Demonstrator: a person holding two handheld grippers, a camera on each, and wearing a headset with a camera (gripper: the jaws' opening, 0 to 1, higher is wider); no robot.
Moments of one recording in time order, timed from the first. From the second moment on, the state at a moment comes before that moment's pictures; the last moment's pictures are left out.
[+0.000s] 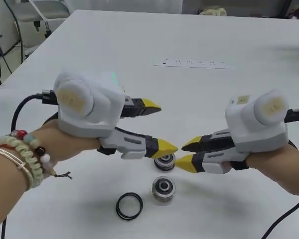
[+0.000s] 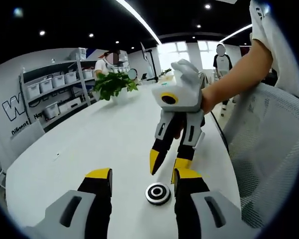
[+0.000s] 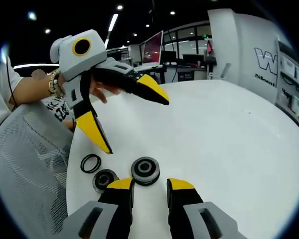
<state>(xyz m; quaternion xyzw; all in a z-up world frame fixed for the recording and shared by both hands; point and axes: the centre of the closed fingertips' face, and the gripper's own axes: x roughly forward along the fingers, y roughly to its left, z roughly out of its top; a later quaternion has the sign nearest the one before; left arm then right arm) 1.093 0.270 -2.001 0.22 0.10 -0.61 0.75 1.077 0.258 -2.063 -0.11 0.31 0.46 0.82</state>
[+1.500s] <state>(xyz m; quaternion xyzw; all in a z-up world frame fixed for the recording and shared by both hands) 1.084 0.271 -2.063 0.19 0.20 -0.63 0.73 1.073 0.268 -2.084 -0.11 0.33 0.47 0.81</state>
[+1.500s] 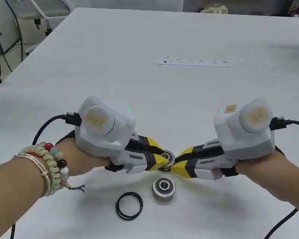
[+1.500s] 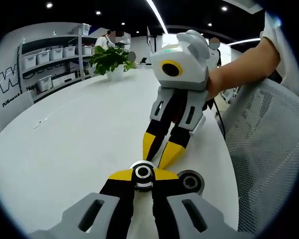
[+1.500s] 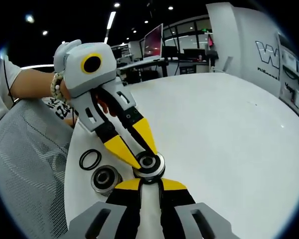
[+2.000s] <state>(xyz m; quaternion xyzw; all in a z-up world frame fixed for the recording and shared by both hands) 1.082 0.273 -2.062 0.20 0.19 -0.65 0.71 1.075 0.266 -2.083 -0.09 0.35 0.45 0.81</state>
